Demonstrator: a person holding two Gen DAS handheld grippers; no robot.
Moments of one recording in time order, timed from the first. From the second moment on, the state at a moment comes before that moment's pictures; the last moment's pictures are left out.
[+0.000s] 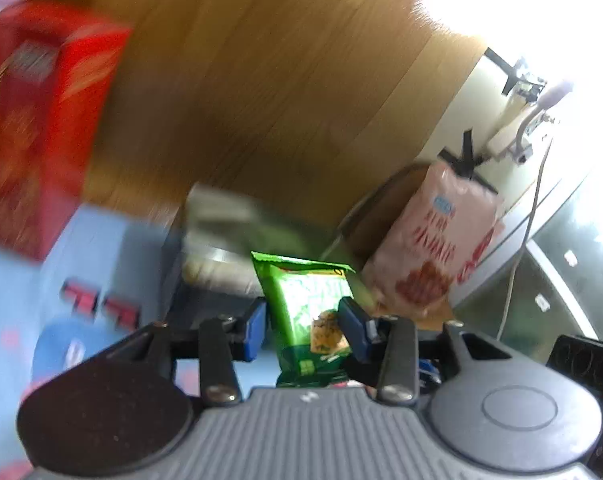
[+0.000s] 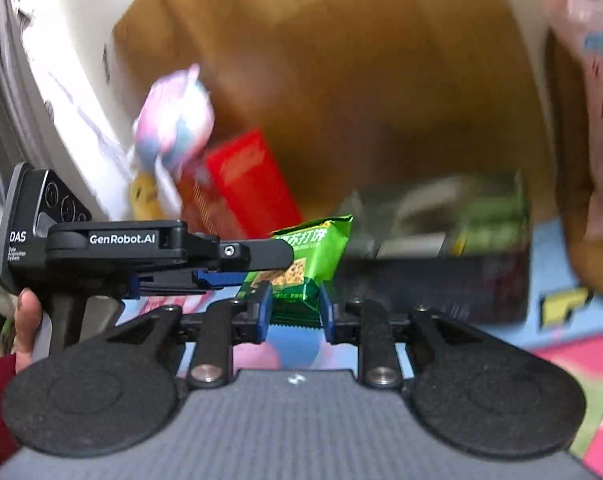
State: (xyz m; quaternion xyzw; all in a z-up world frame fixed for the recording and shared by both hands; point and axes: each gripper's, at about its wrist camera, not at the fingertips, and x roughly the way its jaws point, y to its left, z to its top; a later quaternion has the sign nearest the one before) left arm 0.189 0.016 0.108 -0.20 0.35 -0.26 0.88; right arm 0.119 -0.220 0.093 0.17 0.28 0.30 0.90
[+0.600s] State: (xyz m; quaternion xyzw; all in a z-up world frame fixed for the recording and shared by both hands) left arm 0.265 -0.037 0.066 -0.16 0.37 -0.23 0.89; right arm 0.186 -0.252 0.065 0.13 0.25 0.19 0.94
